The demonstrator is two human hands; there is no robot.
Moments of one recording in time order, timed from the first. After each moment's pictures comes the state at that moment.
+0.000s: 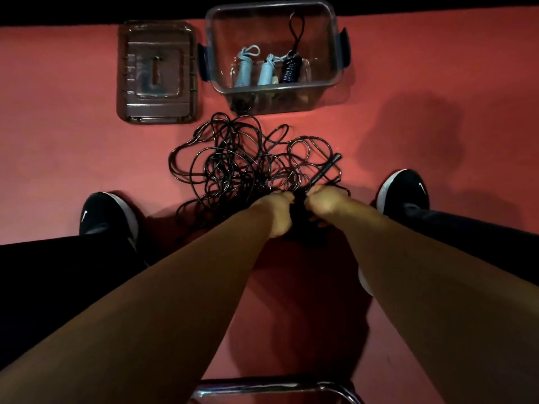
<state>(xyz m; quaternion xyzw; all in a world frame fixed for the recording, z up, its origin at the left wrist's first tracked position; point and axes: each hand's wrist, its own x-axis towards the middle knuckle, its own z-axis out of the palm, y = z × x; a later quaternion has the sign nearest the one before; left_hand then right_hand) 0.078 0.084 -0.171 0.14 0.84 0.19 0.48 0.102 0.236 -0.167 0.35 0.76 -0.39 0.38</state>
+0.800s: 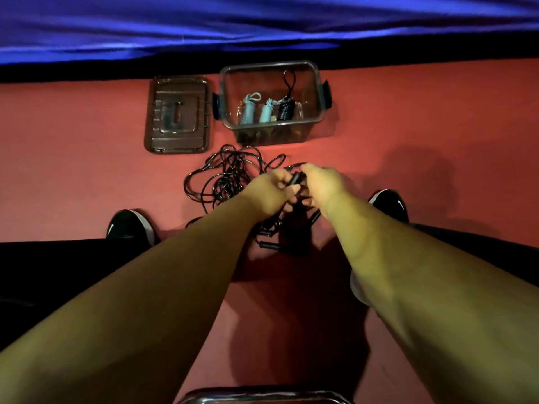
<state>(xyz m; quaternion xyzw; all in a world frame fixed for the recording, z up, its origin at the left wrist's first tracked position) 0.055 0.083 -0.074 0.02 0.77 0.49 0.40 0.068 0.225 -0.083 0.44 0.68 -0.56 0.18</state>
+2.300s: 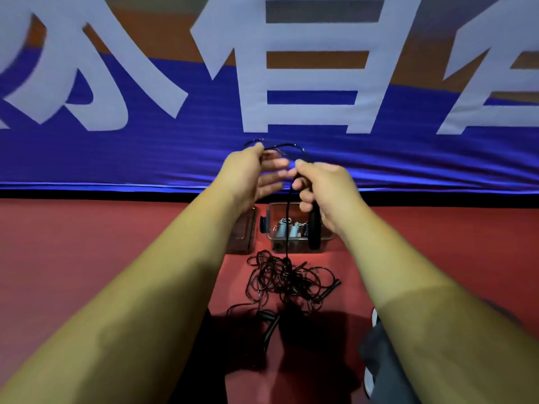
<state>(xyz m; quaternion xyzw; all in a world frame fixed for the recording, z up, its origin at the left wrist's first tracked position) 0.021 -0.002 0.288 -0.08 0.61 0.77 0.16 0.059 0.146 0.262 0.12 0.64 -0.76 0.00</state>
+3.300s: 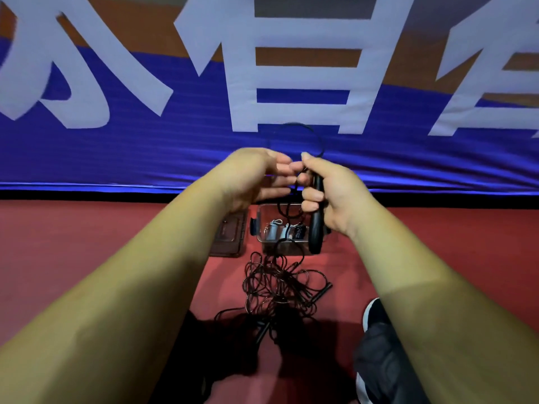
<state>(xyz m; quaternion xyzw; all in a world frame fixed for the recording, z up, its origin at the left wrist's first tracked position) 0.010 0.012 0.295 0.02 0.65 0.72 0.26 0.051 0.176 0.273 0.14 0.54 -0.83 0.08</state>
